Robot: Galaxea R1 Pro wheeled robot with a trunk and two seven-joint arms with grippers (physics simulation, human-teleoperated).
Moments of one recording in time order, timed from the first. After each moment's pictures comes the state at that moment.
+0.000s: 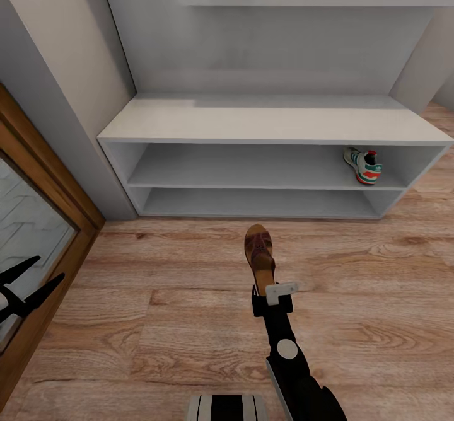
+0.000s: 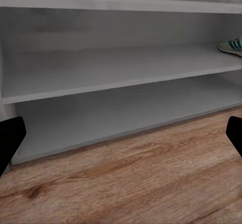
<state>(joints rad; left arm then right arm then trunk) -0.26 0.34 0.74 -1.38 0.32 -0.01 -1.22 -0.25 0.17 0.26 -1.32 0.20 0.20 -0.28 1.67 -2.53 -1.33</state>
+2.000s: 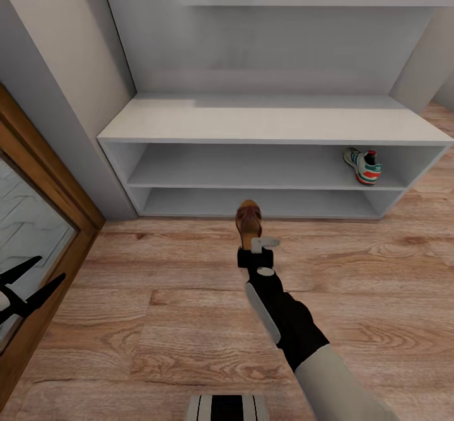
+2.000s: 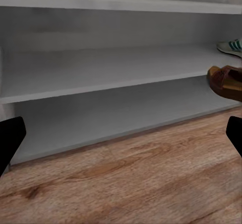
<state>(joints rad) -0.26 0.33 0.73 -1.38 0.32 -0.01 -1.22 -0.68 0.17 0.41 -1.08 -0.24 0.41 -0.48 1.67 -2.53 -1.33</state>
